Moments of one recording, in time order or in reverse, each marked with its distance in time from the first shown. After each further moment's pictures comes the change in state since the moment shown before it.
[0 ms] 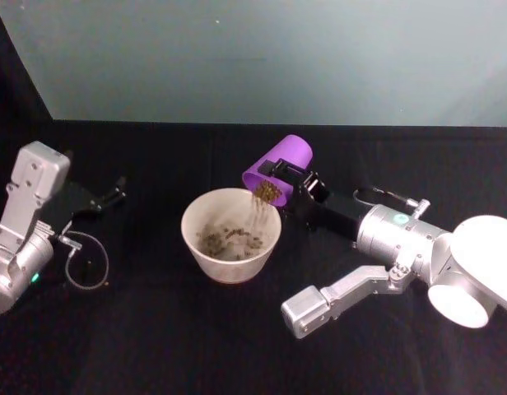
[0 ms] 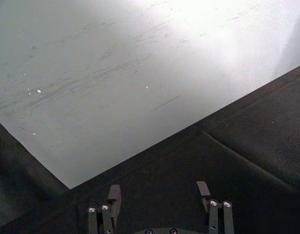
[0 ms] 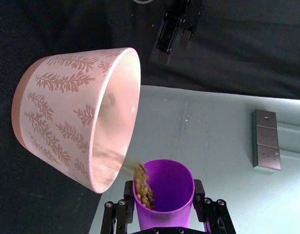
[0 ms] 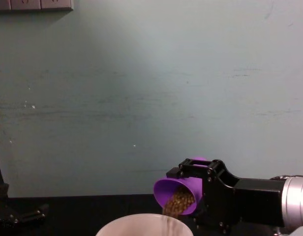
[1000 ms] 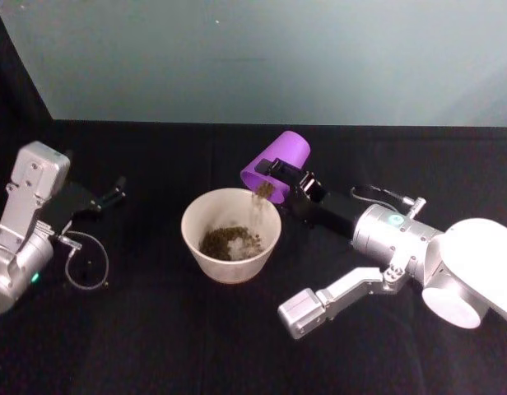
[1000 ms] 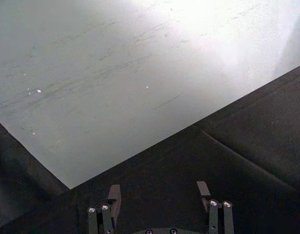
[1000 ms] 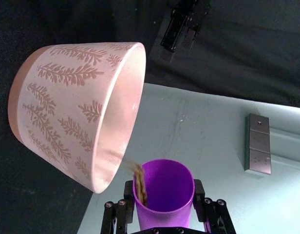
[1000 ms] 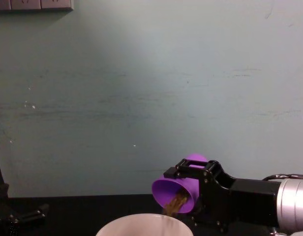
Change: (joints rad) left arm 0.000 0.000 0.000 0.000 0.000 0.000 0.000; right arm 0.022 -0.007 -0.034 0.026 -0.062 0.030 -0.048
